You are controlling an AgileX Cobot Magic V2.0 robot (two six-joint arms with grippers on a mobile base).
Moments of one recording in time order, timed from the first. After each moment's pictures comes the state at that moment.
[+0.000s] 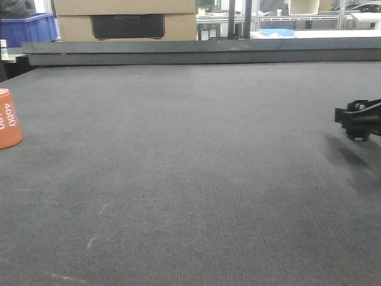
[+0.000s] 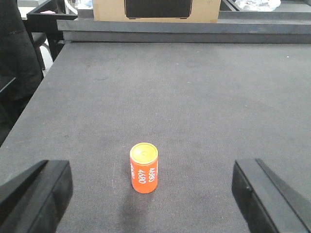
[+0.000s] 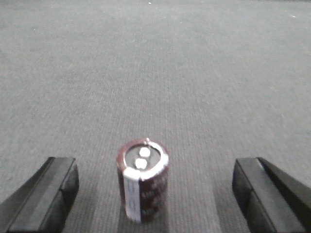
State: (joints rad) left arm 0.00 0.53 -0.74 0.03 0.57 -0.02; right arm 0.16 1.78 -0.42 0.21 -1.03 -0.09
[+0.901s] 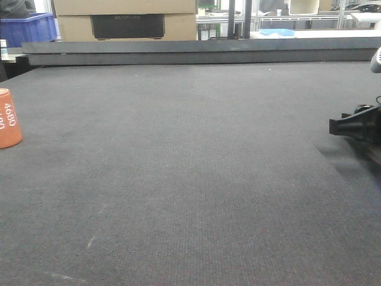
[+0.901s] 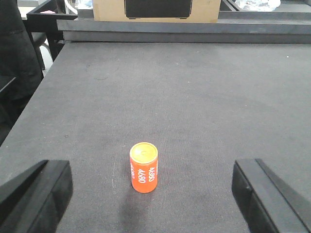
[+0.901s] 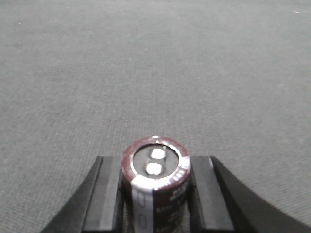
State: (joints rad) left arm 0.00 0.53 -0.74 0.03 0.57 -0.02; right arm 0.16 1.88 -0.50 0.24 -1.05 -0.11
